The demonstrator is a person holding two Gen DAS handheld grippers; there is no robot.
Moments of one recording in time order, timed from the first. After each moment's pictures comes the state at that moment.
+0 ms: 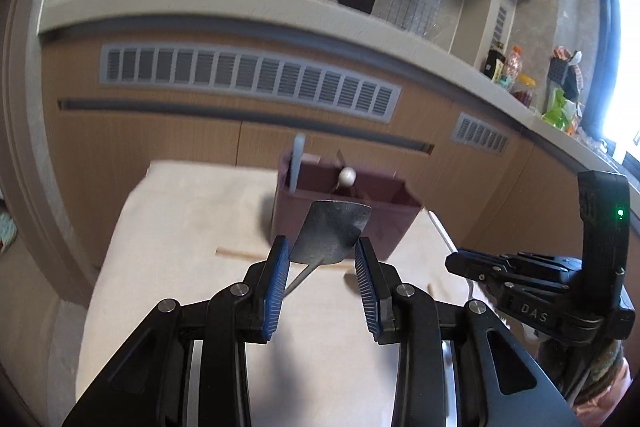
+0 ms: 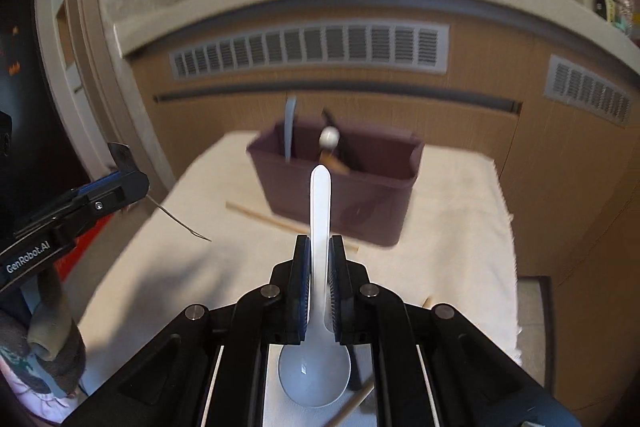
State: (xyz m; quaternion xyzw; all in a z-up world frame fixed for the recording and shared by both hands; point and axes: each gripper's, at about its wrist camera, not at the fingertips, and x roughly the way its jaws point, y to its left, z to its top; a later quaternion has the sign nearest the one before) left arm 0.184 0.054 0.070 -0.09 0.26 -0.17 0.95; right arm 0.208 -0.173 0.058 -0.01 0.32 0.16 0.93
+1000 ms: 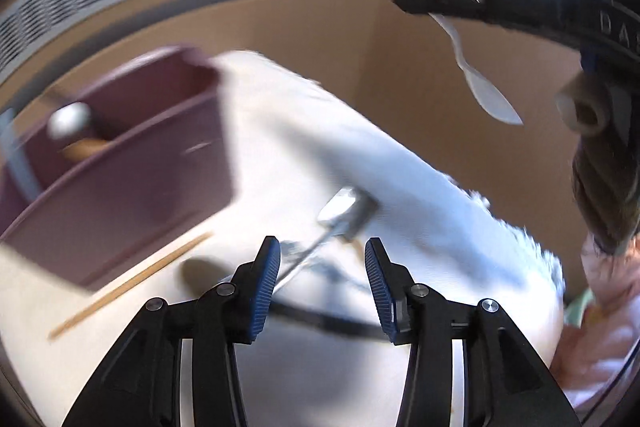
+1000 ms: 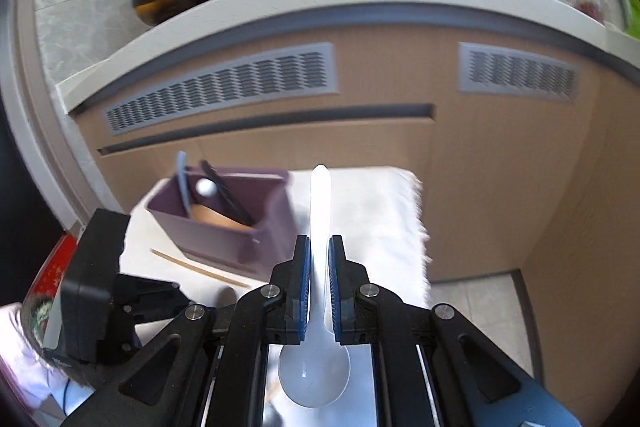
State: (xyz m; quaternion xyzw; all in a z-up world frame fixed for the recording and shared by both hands) left arm 0.270 -0.123 -0.010 0.14 0.43 -0.43 0.78; right arm 0.238 -0.285 0.065 0.04 0.32 0.08 0.94
